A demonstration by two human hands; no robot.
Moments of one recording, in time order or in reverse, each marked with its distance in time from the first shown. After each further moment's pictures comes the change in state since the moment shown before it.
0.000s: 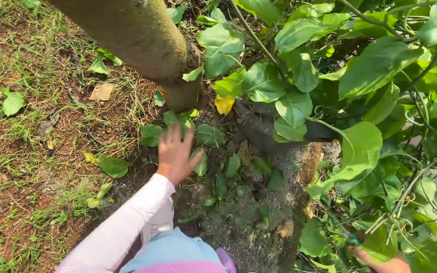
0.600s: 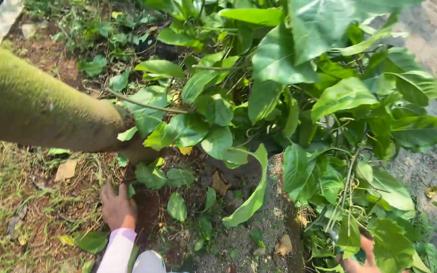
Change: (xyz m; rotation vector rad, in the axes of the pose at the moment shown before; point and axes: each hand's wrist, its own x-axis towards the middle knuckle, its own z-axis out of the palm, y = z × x) left_hand 0.016 -0.098 0.046 0.274 0.296 -0.258; right_hand -0.057 -0.076 0.072 -0.042 0.880 0.104
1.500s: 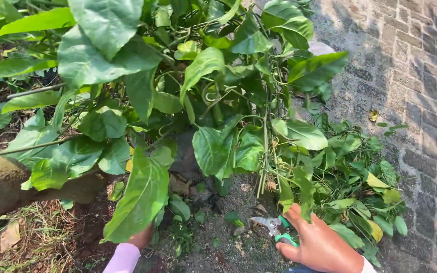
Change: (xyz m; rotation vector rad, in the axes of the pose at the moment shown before) left_hand -0.027 0.062 0.114 -0.021 -0.337 0.756; right_hand -0.020 -0.185 -0.102 0.220 -0.608 0.337
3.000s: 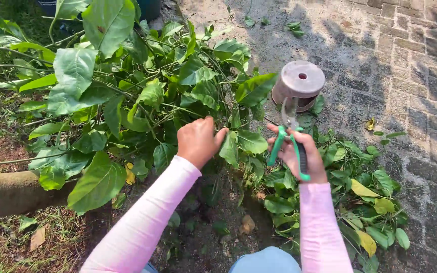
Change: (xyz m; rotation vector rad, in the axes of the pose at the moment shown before) left_hand 0.171 0.351 -0.382 -0.110 0.431 0.294; right_hand 0.102 0.076 -0.130 1.599 0.135 -0.786
